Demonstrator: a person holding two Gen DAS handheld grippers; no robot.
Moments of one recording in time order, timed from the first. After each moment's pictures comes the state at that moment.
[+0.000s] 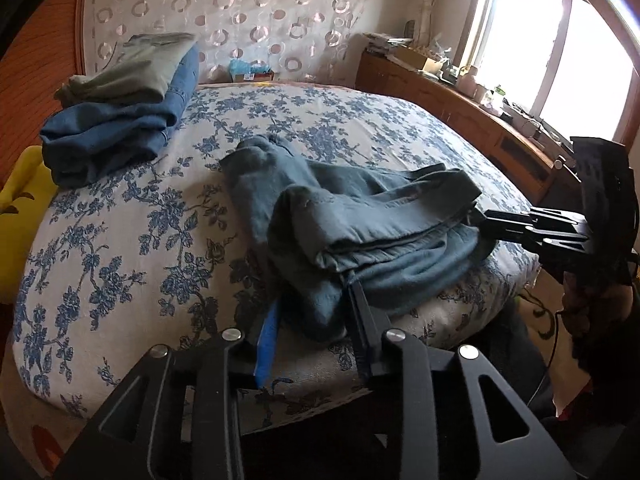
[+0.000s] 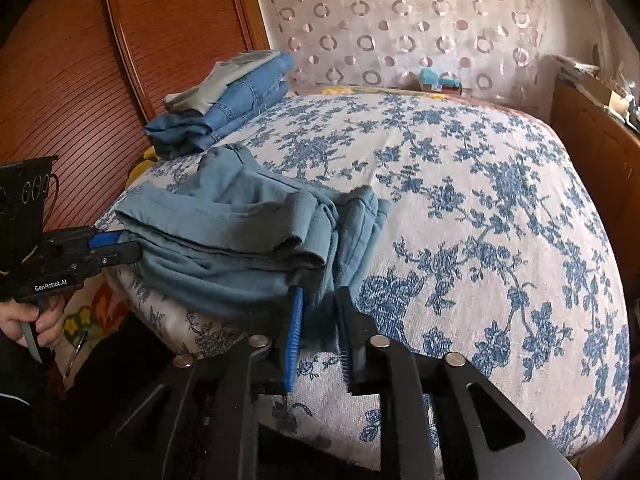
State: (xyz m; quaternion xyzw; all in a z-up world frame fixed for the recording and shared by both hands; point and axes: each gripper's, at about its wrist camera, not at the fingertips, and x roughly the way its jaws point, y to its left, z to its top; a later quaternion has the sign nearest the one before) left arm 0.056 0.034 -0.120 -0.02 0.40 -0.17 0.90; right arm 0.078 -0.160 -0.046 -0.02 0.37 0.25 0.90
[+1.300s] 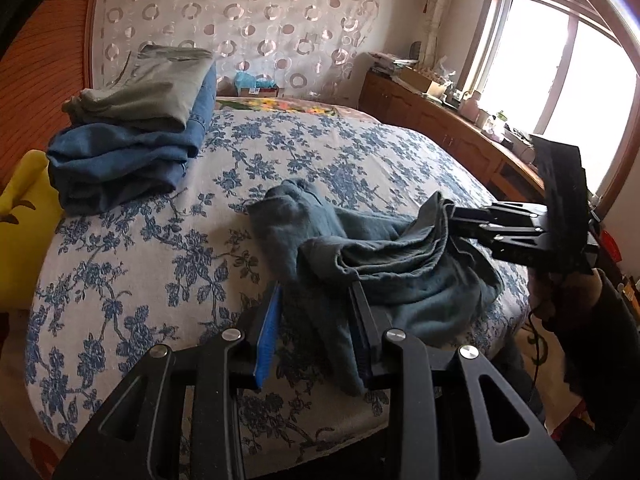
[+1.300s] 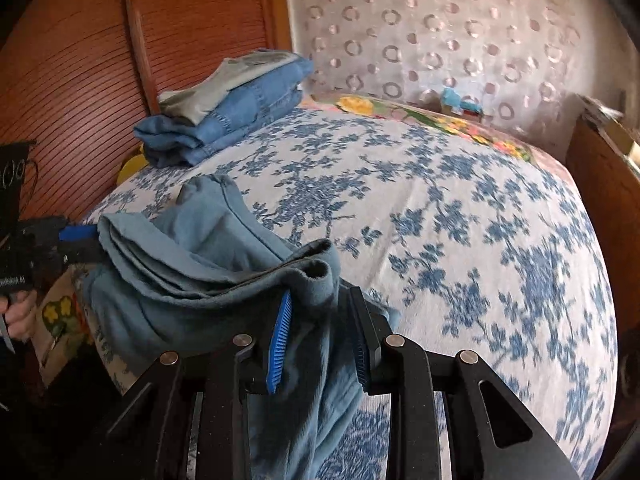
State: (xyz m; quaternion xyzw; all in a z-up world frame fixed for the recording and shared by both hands) left arm 0.085 0.058 -0.104 -0.05 0.38 -0.17 0.91; right arm 0.166 -0.112 -0.049 -0.08 0.36 0.28 0.89
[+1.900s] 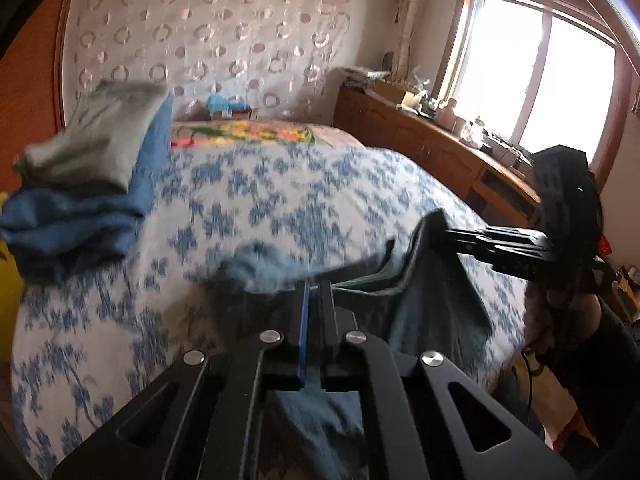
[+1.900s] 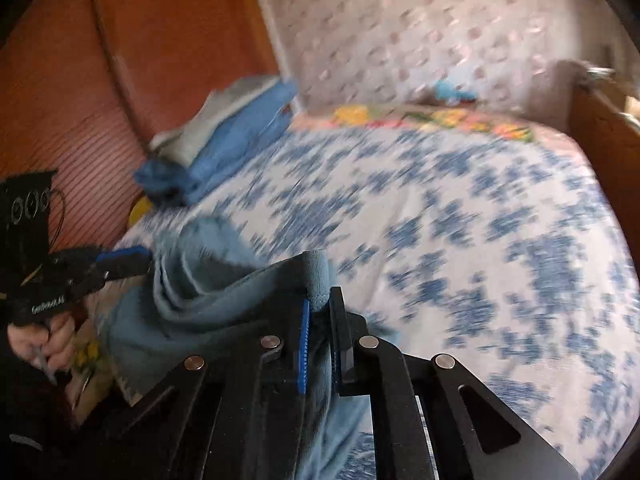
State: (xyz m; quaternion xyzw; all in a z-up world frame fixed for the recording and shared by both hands) left arm 0.127 0.030 -0.084 -0.04 0.33 -0.21 0.92; right arm 0.178 -0.144 -0.039 0.03 0.33 0.26 0.91
